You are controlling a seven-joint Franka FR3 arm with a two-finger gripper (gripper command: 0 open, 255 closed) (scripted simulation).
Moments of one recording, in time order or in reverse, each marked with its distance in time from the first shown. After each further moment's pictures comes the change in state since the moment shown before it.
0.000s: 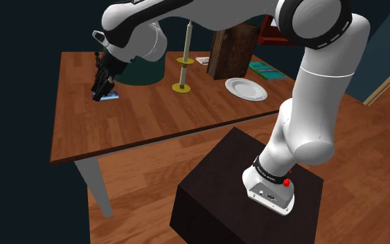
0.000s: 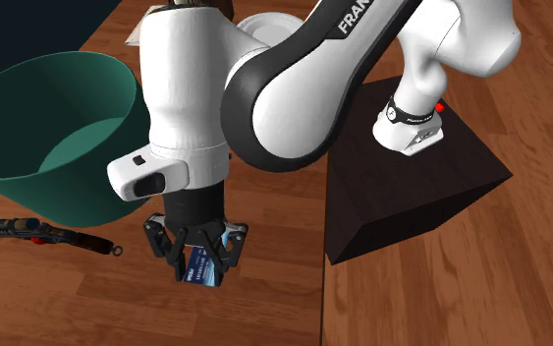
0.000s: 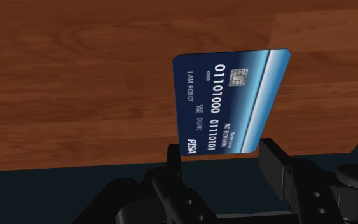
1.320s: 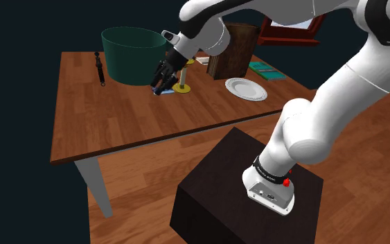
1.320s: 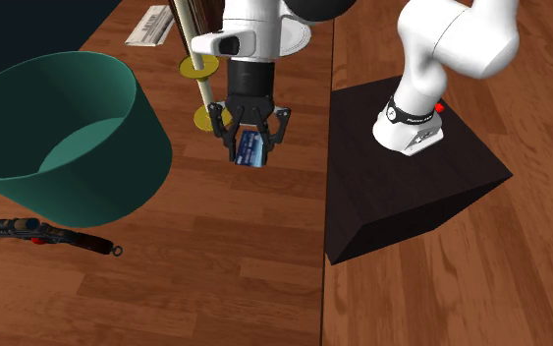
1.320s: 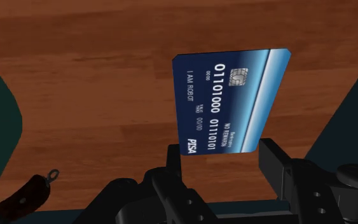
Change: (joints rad) arm -0.129 -0.491 -0.127 -0.513 -0.037 -0.088 -0.218
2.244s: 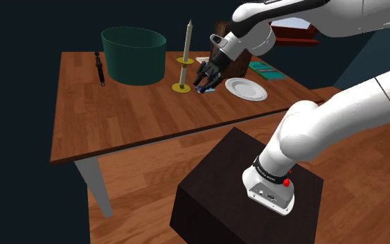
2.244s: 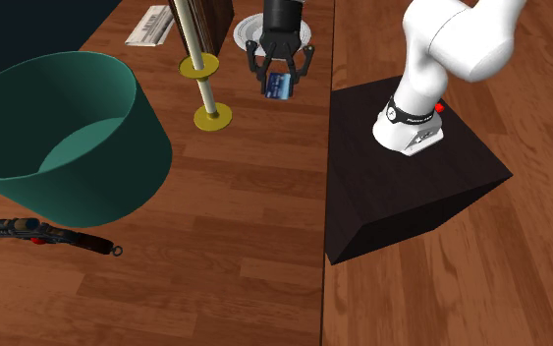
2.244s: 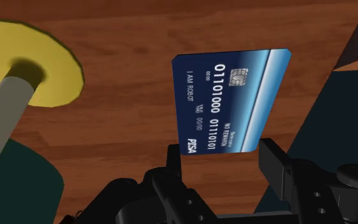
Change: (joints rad) arm -0.239 -0.324 -0.179 -0.223 -0.235 -0.213 -0.152
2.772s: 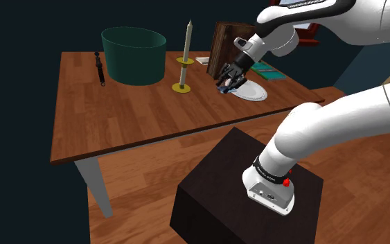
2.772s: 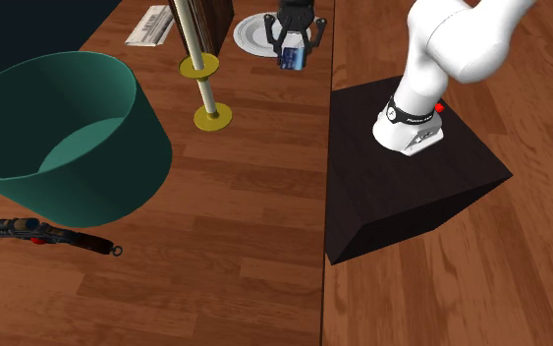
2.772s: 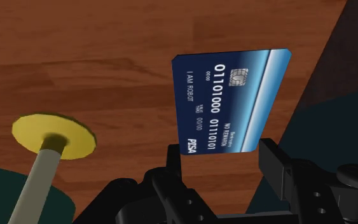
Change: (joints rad) arm -0.167 -0.097 -0.143 -0.019 -0.165 -0.163 -0.128
